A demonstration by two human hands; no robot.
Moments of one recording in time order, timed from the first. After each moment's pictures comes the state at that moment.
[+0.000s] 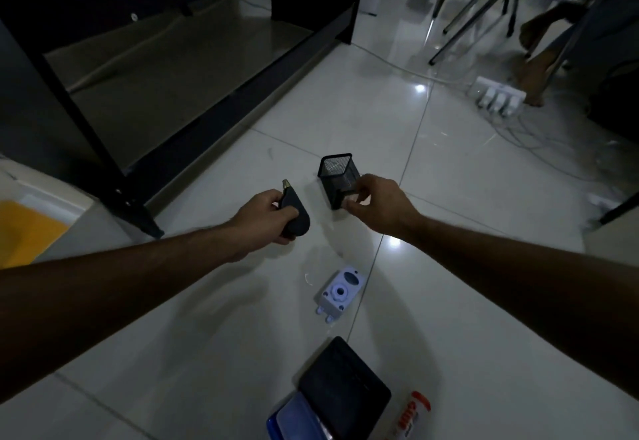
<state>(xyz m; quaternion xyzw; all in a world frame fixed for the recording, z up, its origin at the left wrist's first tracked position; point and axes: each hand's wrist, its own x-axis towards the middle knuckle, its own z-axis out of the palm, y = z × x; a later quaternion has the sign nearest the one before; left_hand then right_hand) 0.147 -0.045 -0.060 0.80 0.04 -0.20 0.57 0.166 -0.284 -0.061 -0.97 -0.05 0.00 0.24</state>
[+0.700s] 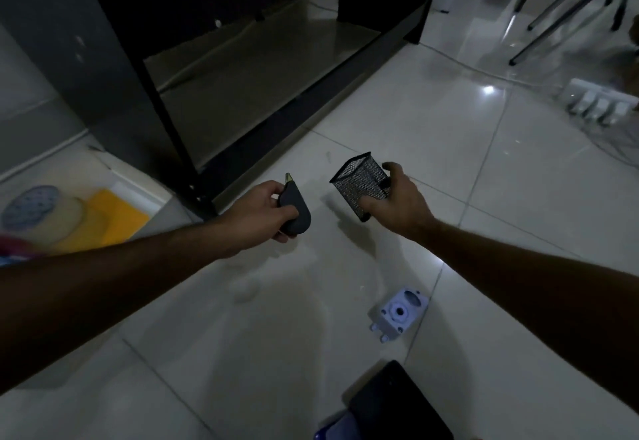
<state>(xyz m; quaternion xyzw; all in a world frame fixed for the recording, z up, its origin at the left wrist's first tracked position) 0.149 0.040 -0.049 0.82 0.07 -0.15 0.56 0.210 -0.213 -0.091 -0.93 -0.03 0.01 0.37</state>
